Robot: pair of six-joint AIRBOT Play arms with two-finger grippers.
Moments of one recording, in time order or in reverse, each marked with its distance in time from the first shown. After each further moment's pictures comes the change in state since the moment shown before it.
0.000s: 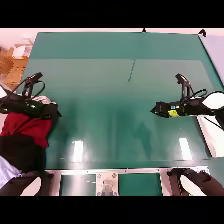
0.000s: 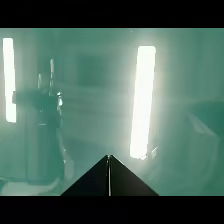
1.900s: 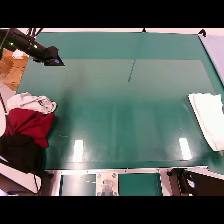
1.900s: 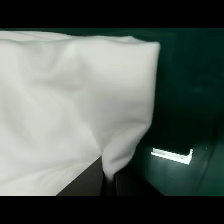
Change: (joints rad) left arm 0.002 -0.798 1.150 -0.072 -0.216 0.082; right arm -1.445 -0.351 -0.023 -0.095 -0.150 -0.040
